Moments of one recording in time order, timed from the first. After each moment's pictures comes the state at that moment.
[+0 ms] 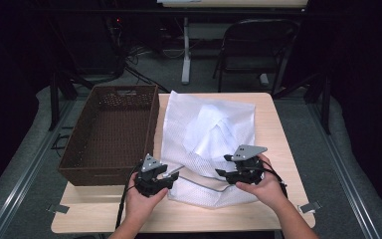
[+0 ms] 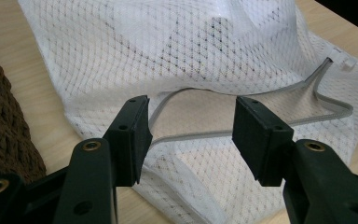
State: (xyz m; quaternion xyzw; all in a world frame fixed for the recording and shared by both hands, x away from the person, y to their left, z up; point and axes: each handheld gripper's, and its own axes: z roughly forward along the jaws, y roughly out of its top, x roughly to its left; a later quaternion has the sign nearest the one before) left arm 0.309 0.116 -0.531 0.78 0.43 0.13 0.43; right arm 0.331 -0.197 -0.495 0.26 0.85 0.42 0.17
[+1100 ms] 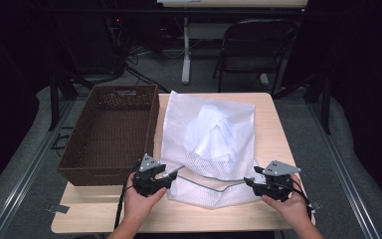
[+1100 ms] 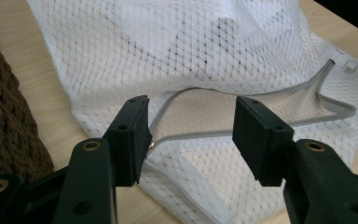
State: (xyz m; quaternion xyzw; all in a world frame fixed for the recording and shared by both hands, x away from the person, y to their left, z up) left arm 0.309 0.121 -0.531 0.78 0.44 0.13 0.43; right arm 0.294 -0.273 -0.535 0.36 0.81 0.40 0.22
